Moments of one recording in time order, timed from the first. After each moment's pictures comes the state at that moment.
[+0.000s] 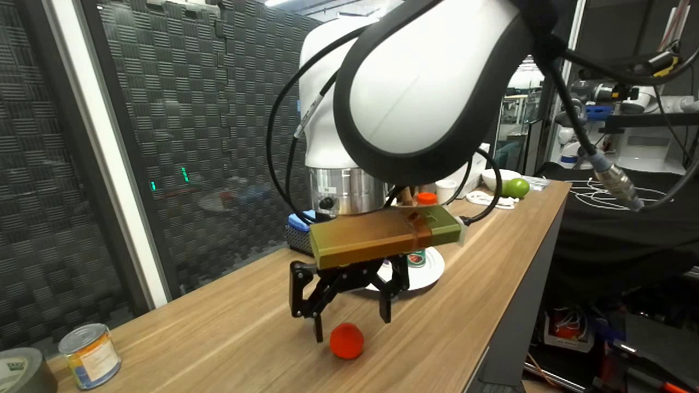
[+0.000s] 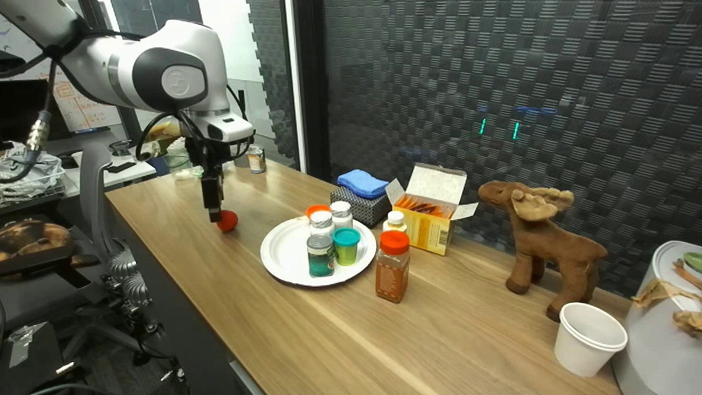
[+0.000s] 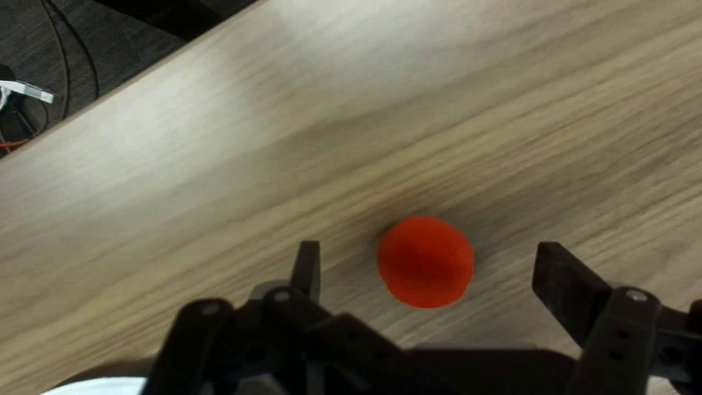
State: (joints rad) arm 0.28 0.26 0.13 -2.18 0.03 2.41 0.85
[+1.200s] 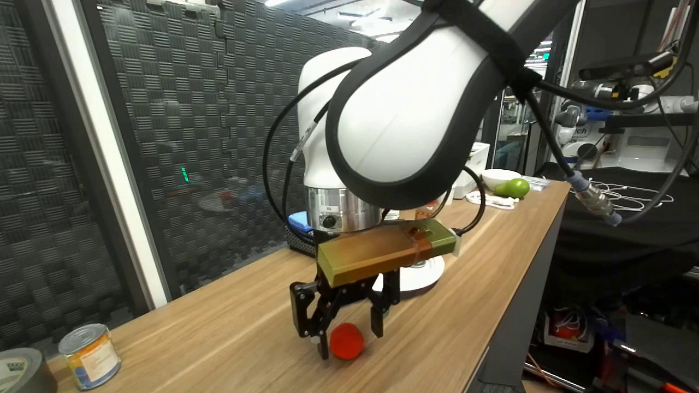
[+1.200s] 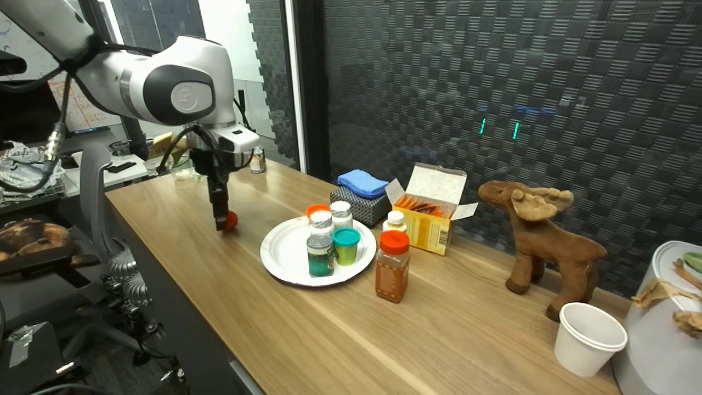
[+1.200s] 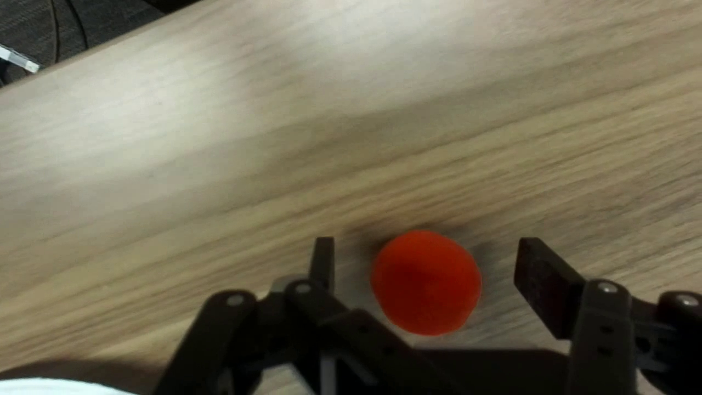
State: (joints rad) arm 0.27 0.32 0.13 -2.16 0.06 2.43 0.70
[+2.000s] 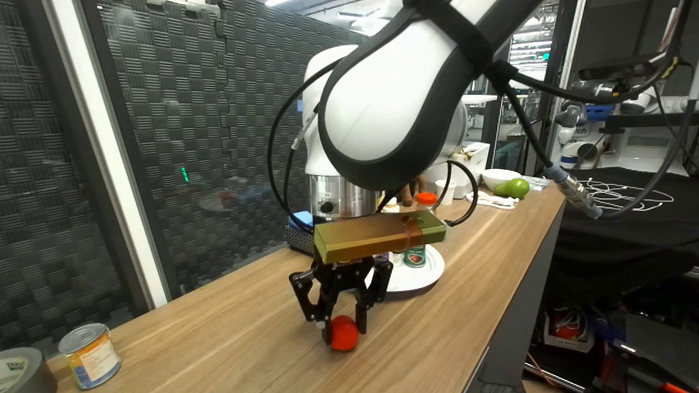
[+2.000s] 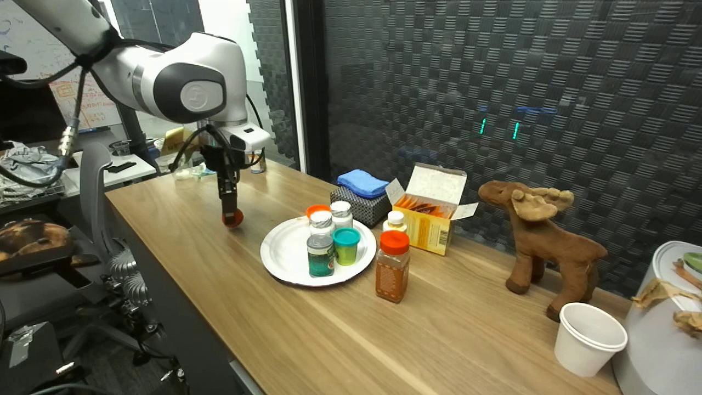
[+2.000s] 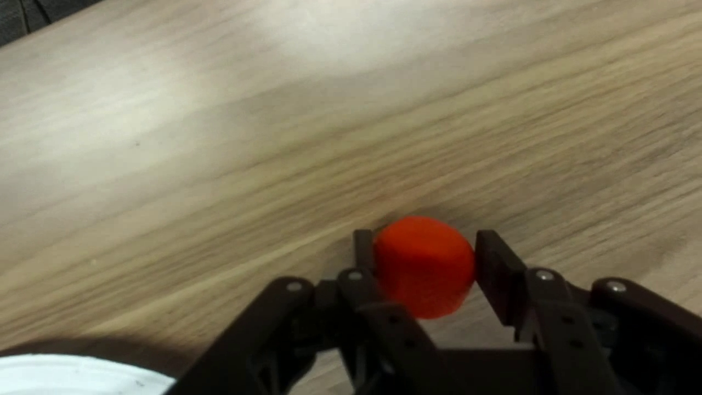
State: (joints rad) arm 0.24 0.33 0.13 -2.13 0.12 2.42 0.65
